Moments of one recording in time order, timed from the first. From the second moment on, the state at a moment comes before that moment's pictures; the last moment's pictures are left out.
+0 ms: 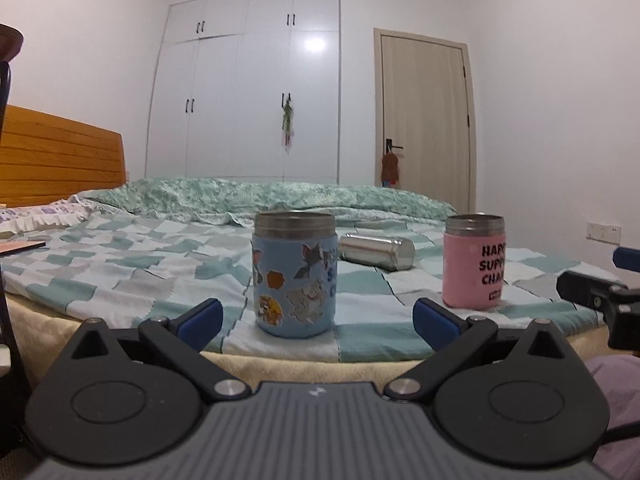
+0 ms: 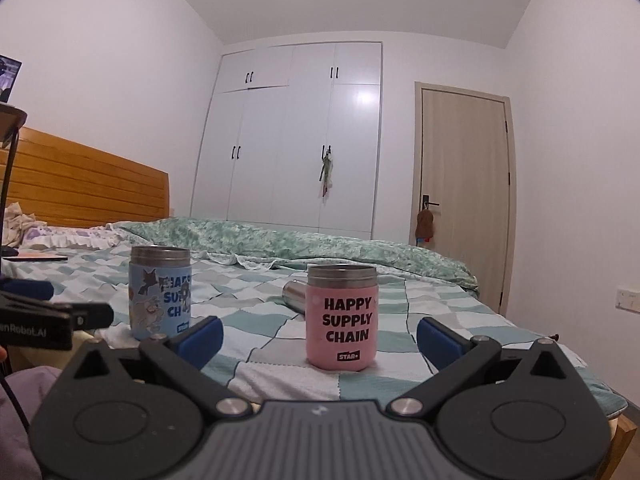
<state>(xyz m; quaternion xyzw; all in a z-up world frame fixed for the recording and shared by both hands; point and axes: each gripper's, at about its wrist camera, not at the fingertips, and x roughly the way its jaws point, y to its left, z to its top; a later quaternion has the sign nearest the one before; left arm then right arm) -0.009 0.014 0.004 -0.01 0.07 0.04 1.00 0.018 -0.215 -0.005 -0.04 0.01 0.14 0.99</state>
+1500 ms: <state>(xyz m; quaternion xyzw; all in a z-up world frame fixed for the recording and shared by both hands) -0.011 0.009 0.003 0.00 0.06 0.04 1.00 0.018 -0.221 -0.007 -0.03 0.01 0.13 0.99</state>
